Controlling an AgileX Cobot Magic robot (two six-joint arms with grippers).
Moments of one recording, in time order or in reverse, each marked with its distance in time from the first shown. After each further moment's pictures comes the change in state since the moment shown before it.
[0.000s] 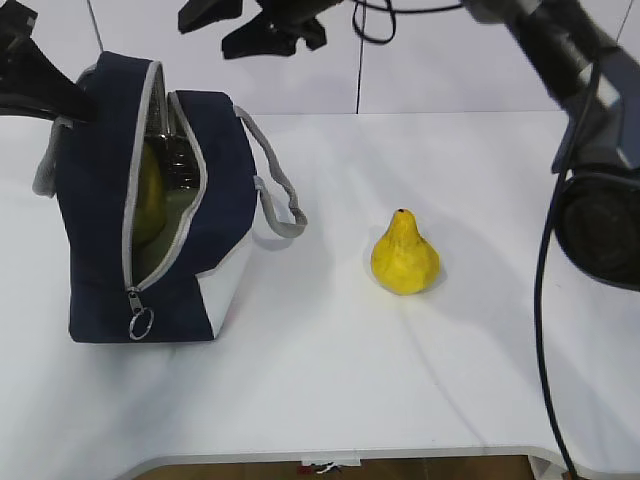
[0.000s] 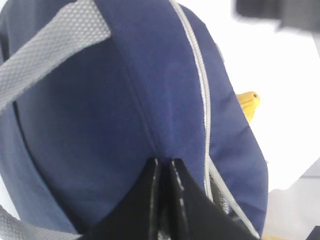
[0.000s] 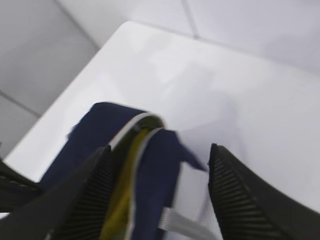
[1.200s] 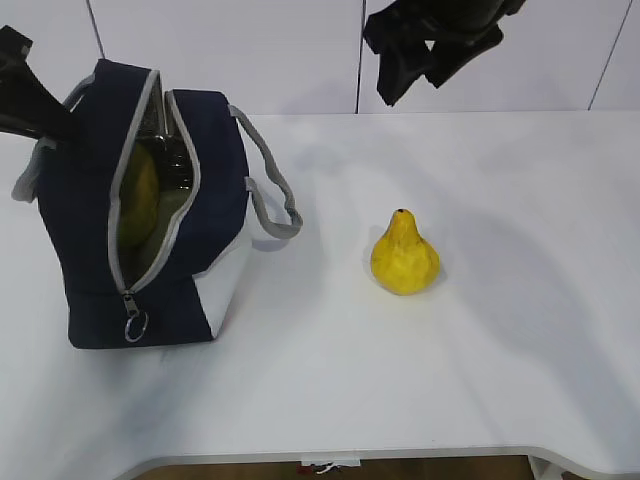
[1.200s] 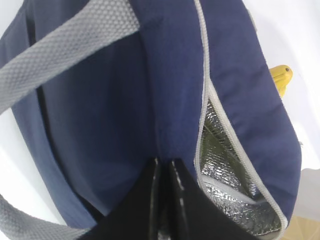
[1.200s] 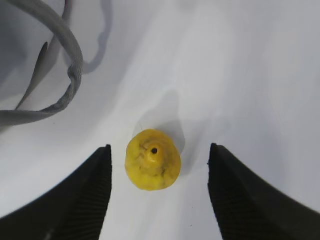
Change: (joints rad) left arm 0.000 0.000 0.000 0.115 0.019 0.000; right arm 0.000 -0.635 0.909 -0.755 0.007 -0.188
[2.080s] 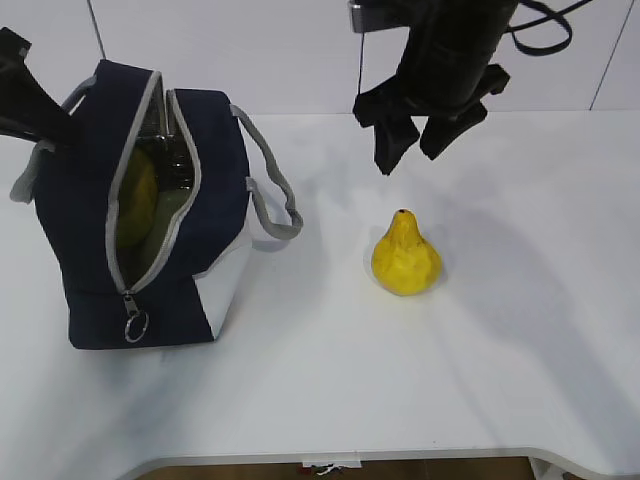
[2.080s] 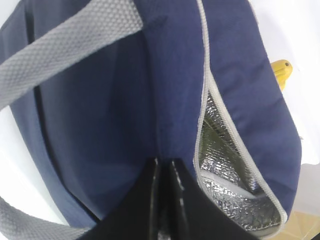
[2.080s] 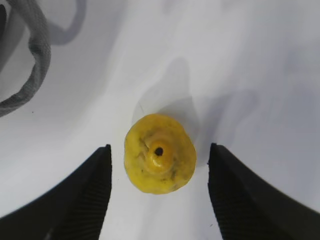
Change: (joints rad) left arm 0.000 0.000 0.000 0.005 0.017 0.000; right arm 0.000 0.064 0.111 0.001 -0.013 0.097
